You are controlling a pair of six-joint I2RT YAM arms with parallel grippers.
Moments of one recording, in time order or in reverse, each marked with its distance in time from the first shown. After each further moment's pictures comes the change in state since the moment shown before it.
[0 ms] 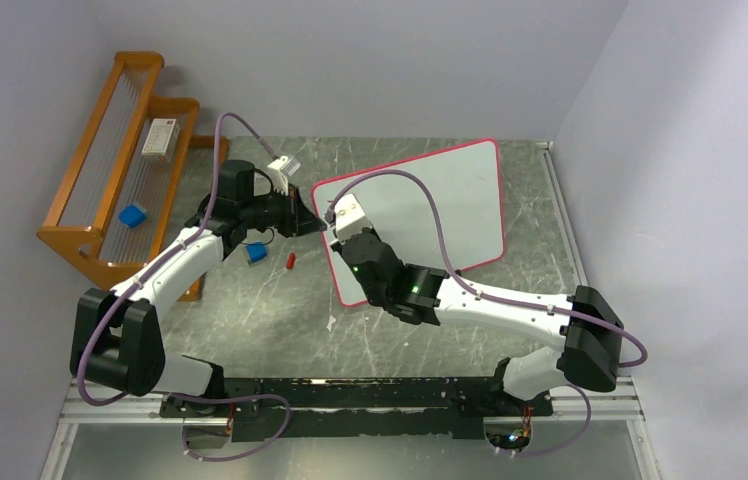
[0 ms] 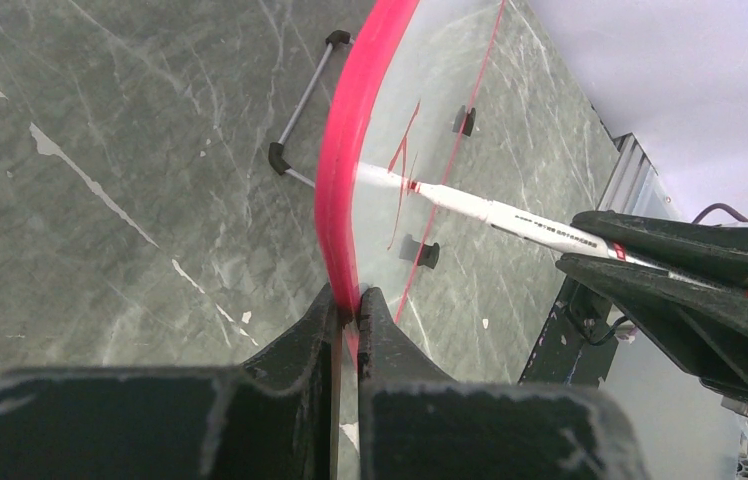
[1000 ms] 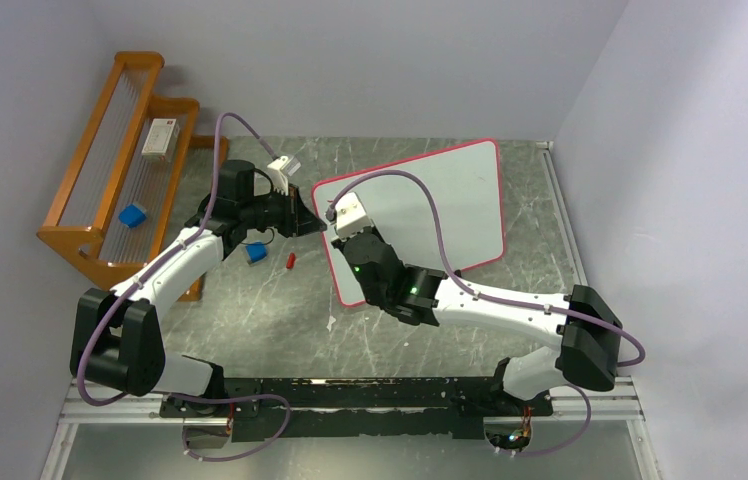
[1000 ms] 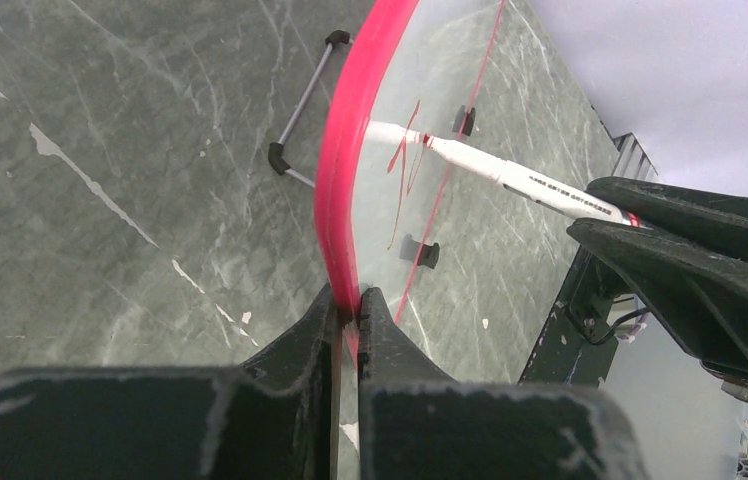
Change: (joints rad) left arm -0.003 0.000 0.000 0.000 0.000 0.000; right arm -0.001 0.007 -0.015 0.080 0.068 -0.053
